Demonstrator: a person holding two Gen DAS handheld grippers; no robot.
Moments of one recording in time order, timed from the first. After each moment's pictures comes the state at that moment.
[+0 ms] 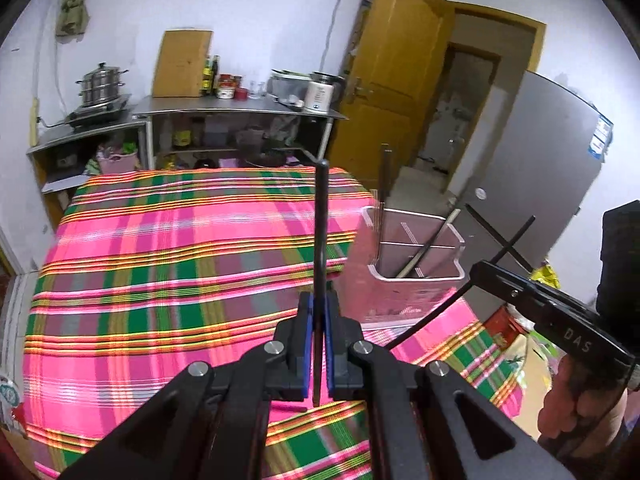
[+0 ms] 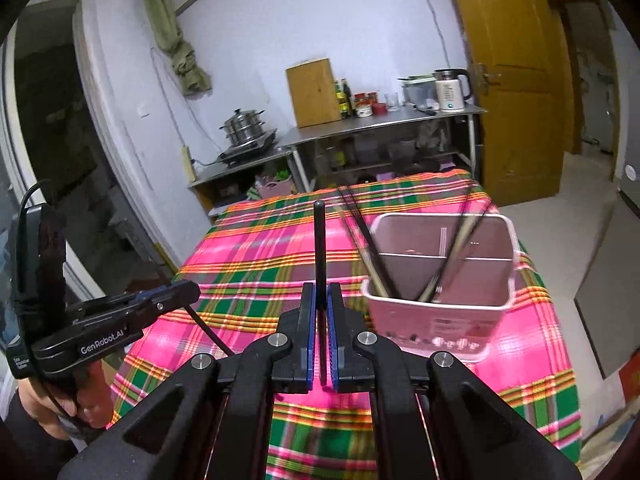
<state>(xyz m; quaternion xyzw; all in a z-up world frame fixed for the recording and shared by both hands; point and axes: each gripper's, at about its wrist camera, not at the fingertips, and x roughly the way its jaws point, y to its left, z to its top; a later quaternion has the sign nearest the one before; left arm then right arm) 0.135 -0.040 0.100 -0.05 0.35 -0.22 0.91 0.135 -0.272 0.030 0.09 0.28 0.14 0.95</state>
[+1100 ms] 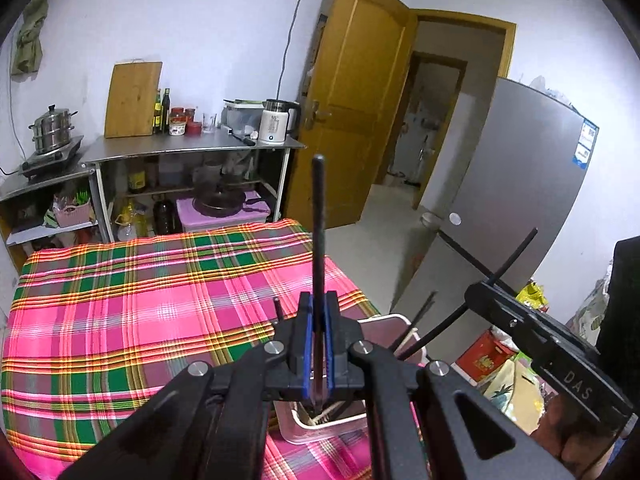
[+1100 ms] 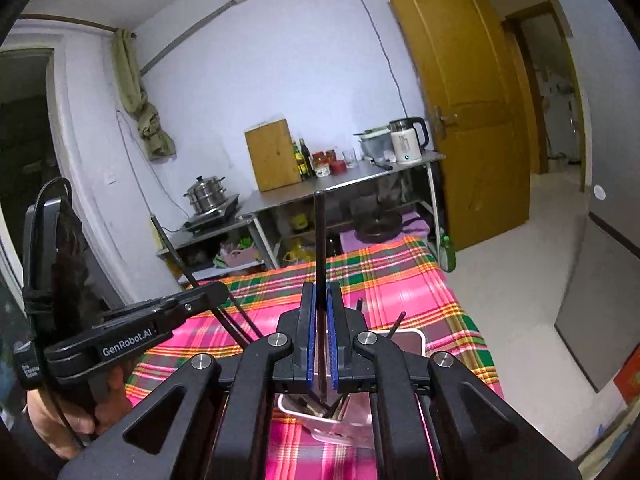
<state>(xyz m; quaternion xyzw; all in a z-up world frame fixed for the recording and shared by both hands) 0.222 -0.143 0.151 -0.04 0.30 -0.27 0.91 0.185 -0.343 0.077 0.13 0.20 0.08 0.97</state>
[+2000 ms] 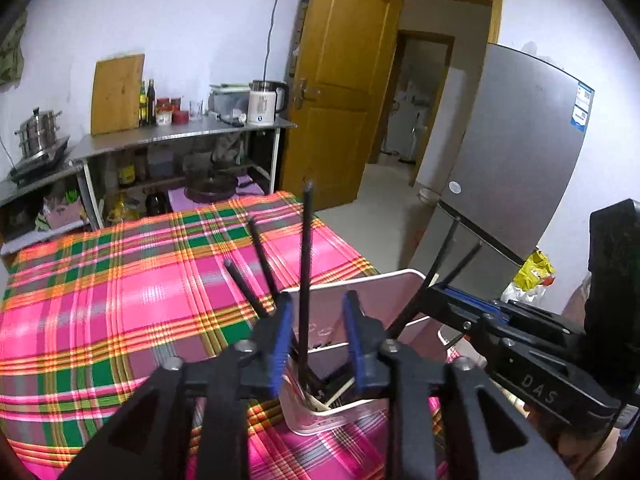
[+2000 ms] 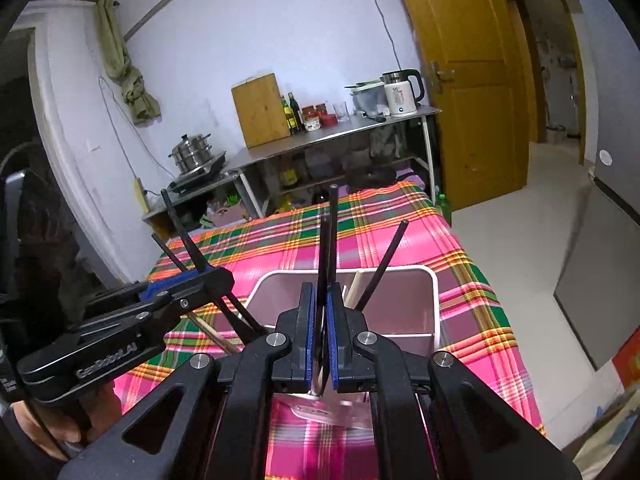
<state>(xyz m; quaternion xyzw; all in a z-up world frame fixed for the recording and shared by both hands) 0.220 -0.159 0.112 0.00 0.31 -0.28 0.91 0.207 -0.337 0.026 0.11 0.27 0.07 0.95</state>
